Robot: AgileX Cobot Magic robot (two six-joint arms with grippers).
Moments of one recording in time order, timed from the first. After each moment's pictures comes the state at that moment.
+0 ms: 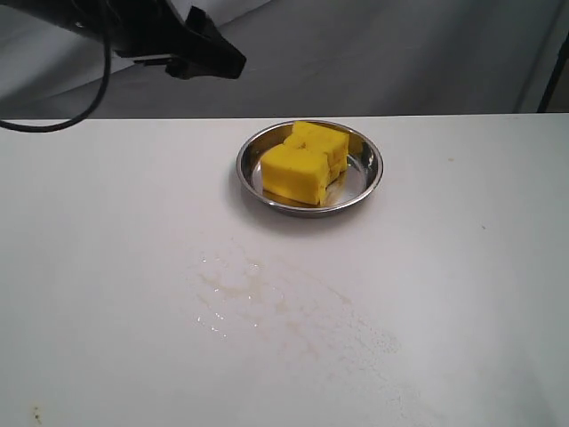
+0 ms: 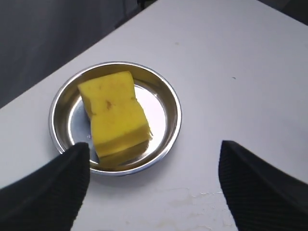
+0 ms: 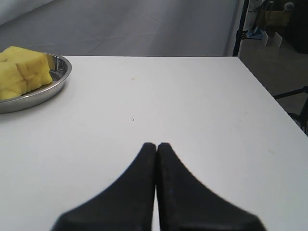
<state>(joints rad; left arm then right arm) -0.31 1.69 -1.50 -0.72 0.82 0.85 -0.07 0.00 0.00 -0.05 0.35 0.02</state>
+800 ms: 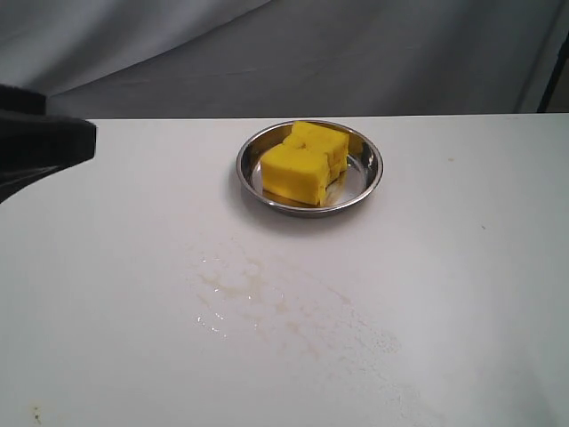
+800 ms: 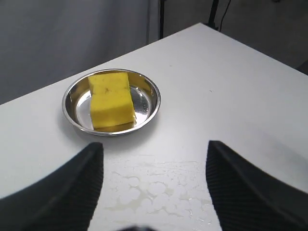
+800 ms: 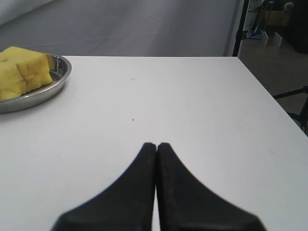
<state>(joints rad) -0.31 0.87 -0.82 -0.74 0.67 0.74 -0.07 0.00 0.00 -0.05 0.35 0.02</state>
